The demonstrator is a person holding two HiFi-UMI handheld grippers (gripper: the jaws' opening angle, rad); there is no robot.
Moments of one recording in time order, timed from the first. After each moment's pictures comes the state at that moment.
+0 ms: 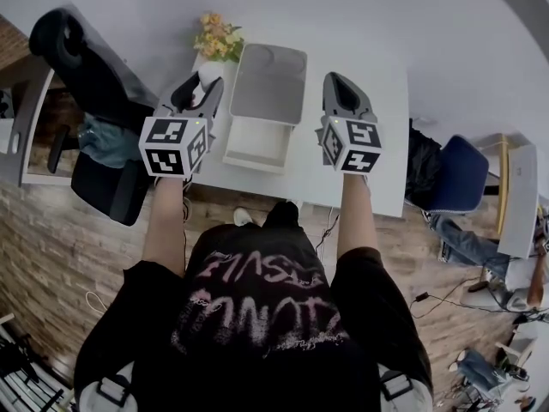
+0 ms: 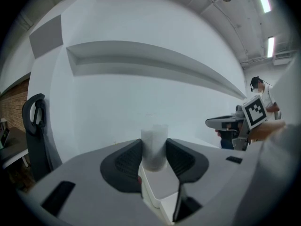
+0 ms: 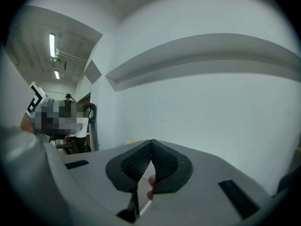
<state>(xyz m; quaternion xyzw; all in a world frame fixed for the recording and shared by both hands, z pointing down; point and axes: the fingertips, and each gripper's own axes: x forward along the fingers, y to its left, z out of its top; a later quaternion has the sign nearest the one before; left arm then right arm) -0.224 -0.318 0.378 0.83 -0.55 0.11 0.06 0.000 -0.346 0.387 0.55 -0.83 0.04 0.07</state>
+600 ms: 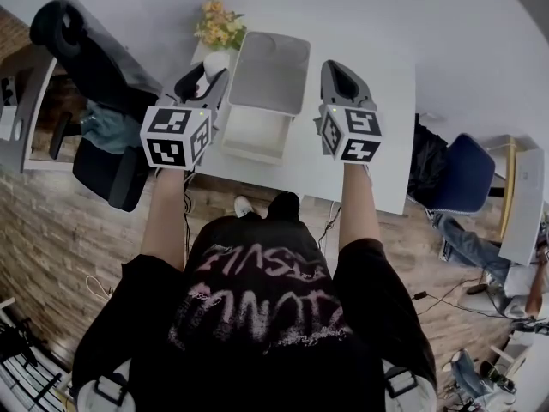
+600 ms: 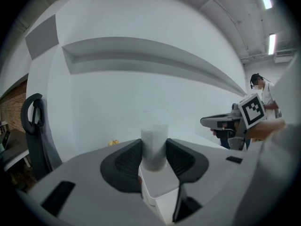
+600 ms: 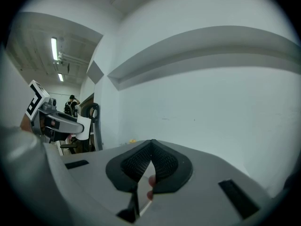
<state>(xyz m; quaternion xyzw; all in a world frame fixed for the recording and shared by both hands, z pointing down) -0.203 -0.317 0.387 0.82 -0.54 0.14 0.07 -0.001 -0.355 0.397 0.52 -0.85 0.04 0.07</state>
